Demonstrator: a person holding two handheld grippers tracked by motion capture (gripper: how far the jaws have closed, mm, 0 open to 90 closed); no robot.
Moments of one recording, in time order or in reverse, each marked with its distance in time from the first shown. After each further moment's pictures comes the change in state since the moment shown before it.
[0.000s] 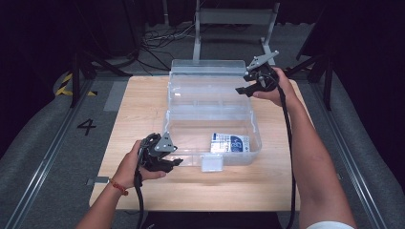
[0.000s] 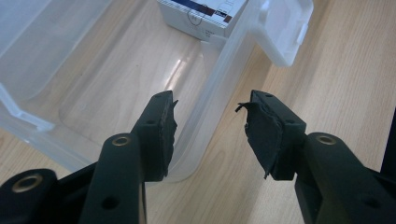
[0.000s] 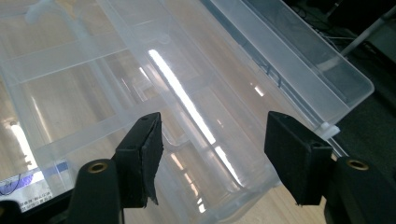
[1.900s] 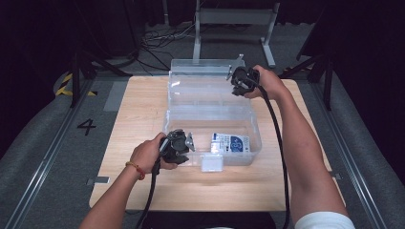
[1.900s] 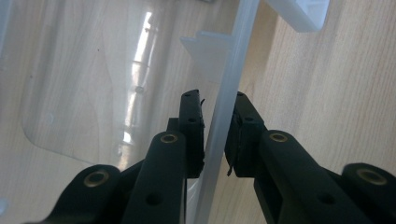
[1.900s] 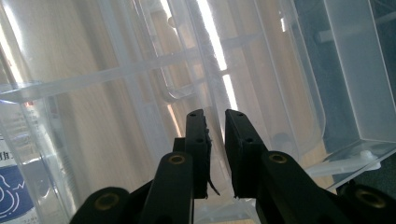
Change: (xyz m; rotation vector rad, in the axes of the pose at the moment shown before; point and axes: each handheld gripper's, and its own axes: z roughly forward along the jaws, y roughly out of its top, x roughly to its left) left arm 0.009 0.039 0.045 0.319 -0.077 0.194; right arm 0.017 0.032 0.036 0.360 0.018 -0.318
